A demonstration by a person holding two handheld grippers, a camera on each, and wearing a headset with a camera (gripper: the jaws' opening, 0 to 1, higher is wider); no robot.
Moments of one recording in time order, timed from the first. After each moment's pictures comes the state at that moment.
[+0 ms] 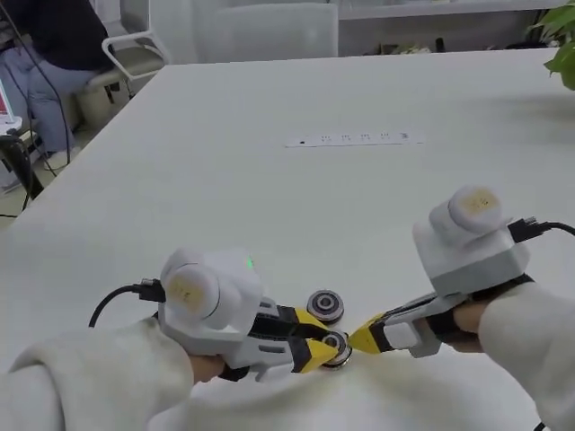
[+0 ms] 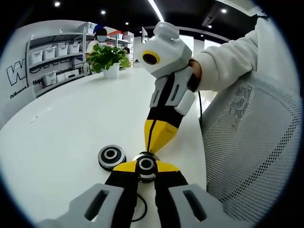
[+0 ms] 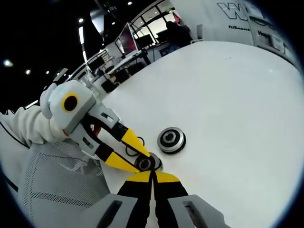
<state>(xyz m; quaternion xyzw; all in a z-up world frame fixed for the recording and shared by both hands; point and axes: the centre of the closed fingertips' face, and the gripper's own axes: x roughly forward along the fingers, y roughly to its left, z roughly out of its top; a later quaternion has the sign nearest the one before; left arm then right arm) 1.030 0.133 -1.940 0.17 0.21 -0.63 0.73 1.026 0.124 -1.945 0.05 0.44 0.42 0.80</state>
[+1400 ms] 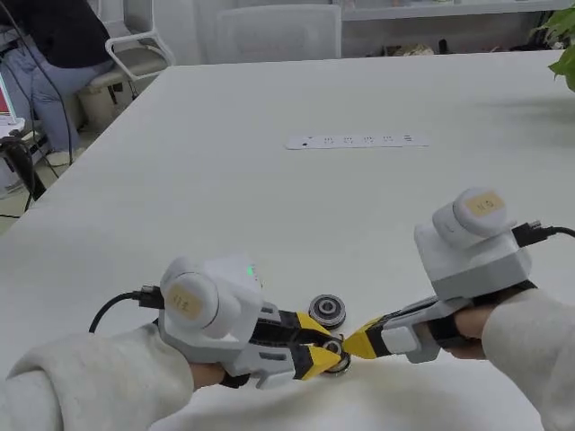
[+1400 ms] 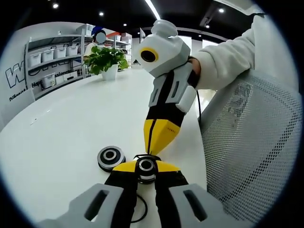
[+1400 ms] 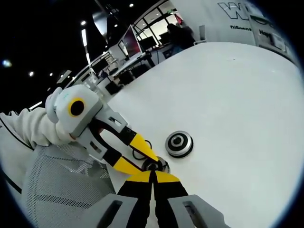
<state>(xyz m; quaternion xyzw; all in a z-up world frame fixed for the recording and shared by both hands) 1.029 0.132 -1.940 0.17 0.20 -0.64 0.72 1.024 0.133 -1.937 0.06 0.43 0.43 0.79</state>
